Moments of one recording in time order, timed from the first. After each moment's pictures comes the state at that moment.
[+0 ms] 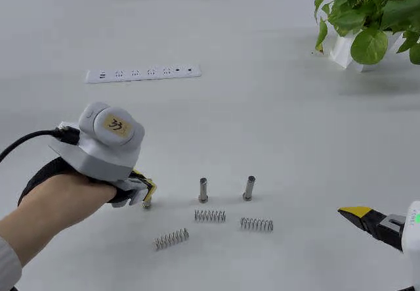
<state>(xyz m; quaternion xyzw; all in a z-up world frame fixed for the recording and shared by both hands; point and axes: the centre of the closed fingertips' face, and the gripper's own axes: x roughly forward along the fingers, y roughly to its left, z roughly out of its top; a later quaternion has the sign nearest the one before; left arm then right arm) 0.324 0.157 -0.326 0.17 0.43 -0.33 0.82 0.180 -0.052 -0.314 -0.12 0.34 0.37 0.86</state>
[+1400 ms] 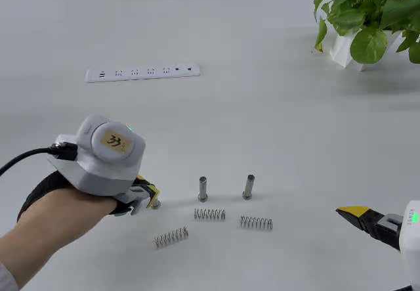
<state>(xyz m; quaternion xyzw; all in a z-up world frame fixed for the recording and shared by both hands) 0.317 0.148 -0.327 0.18 0.40 -0.35 0.83 0.179 -0.051 -0.314 -0.12 0.34 0.37 0.86</state>
